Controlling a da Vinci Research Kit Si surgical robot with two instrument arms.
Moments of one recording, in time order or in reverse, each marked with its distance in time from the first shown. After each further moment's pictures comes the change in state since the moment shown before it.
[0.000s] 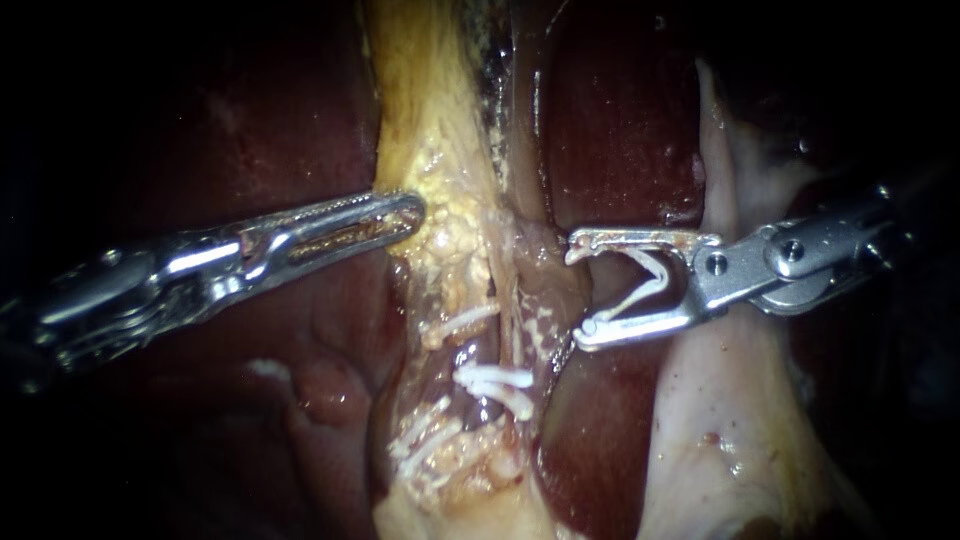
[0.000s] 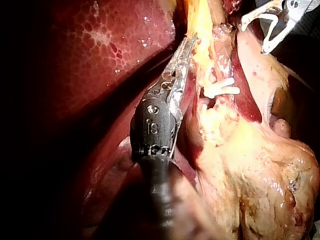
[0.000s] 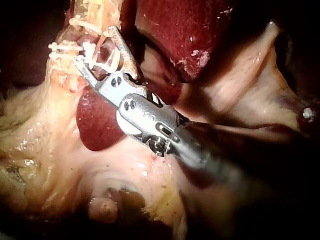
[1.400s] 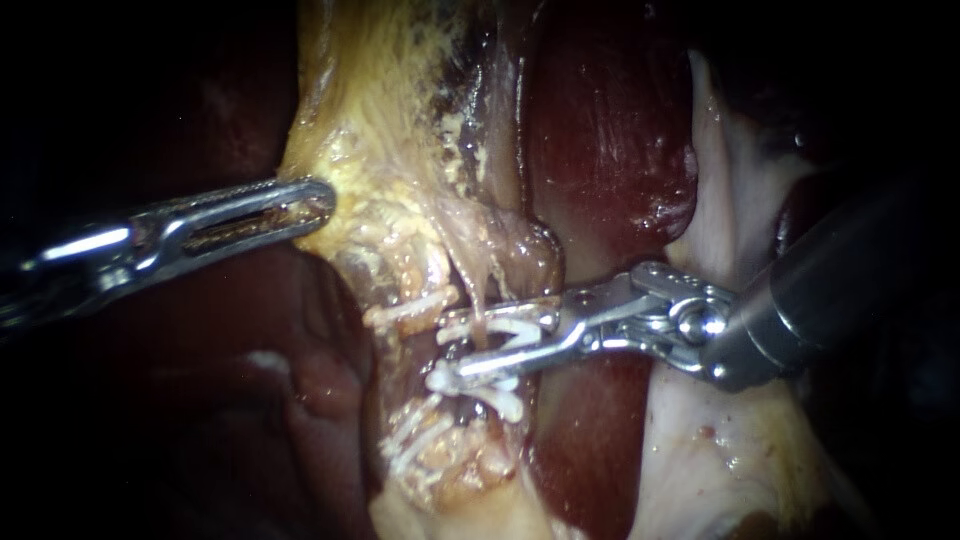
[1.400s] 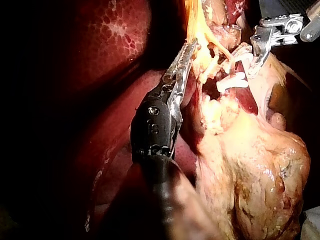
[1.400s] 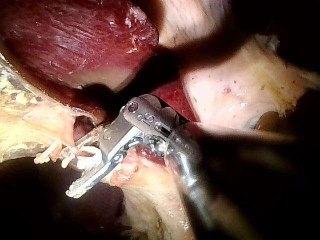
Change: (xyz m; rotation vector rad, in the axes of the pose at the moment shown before) right arm -0.004 0.000 0.011 0.336 0.256 0.848; left arm -0.005 -0.001 -0.010 -0.012 -0.057 -0.038
